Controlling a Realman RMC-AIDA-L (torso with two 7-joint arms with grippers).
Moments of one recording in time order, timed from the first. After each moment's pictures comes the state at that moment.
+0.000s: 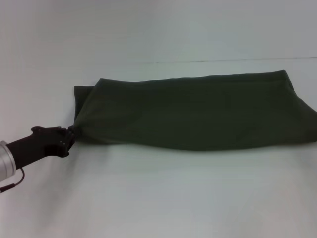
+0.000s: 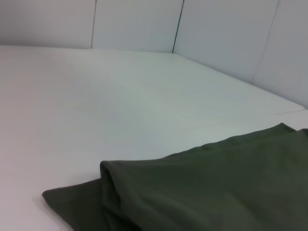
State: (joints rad) left arm -0.41 -2.13 0.73 0.63 1.84 1.13 -1.35; right arm 0.37 1.97 -0.39 -0.62 -2.09 -1.22 1.94
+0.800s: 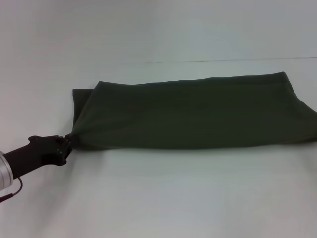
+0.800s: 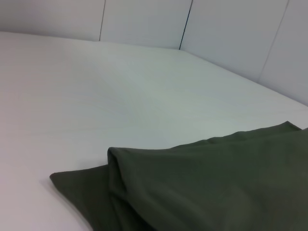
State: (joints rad) left arm -0.38 -2.13 0.72 0.62 1.84 1.14 -1.35; right arm 0.35 1.98 -0.35 -0.62 -2.08 -1.23 1.91
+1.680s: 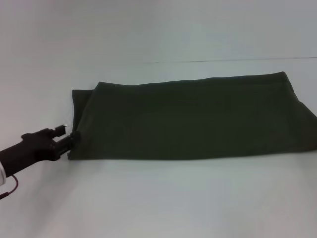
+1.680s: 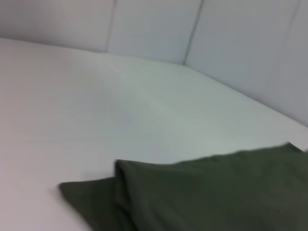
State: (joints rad) left arm -0.37 -2.14 0.65 0.63 1.84 1.18 -1.38; right arm 0.36 1.98 -0.34 -0.66 -2.08 -1.28 1.90
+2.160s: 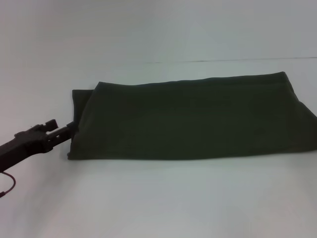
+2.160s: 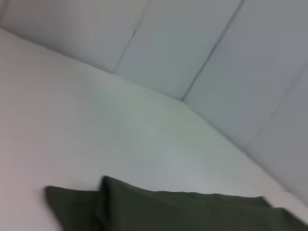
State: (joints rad) left arm -0.37 -2.14 0.54 0.64 1.84 1.31 -1.55; right arm 0.36 1.98 -0.29 -0.73 -1.99 -1.42 1.87
